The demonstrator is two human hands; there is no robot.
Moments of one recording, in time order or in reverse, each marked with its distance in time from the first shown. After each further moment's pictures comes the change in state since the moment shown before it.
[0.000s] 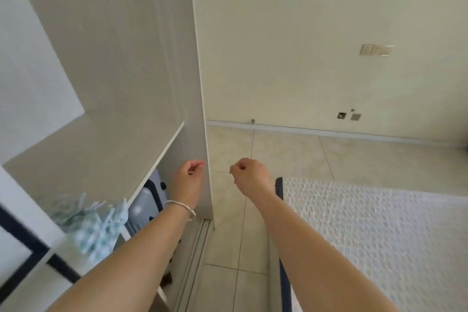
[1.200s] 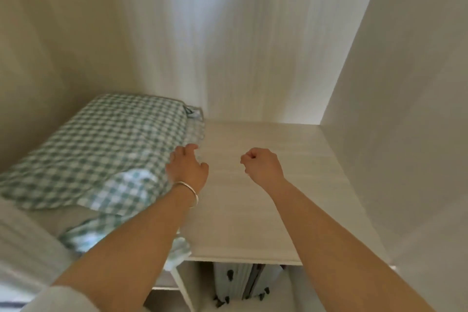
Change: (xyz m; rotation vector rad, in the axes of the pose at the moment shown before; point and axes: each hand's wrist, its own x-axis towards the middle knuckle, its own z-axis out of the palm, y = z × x) left_hand 0.209 -0.105 -0.194 0.787 1.078 -0.848; right_hand 0.257 -0.246 0.321 -0.184 -1.112 -0.836
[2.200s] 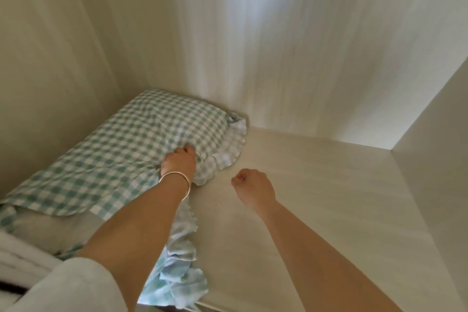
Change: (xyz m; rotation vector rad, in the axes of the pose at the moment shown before) left_hand 0.097 -0.061 -0.018 0.738 -0.270 -0.132; right_hand 0.069 -0.022 0.095 -0.196 -0.280 -0.106
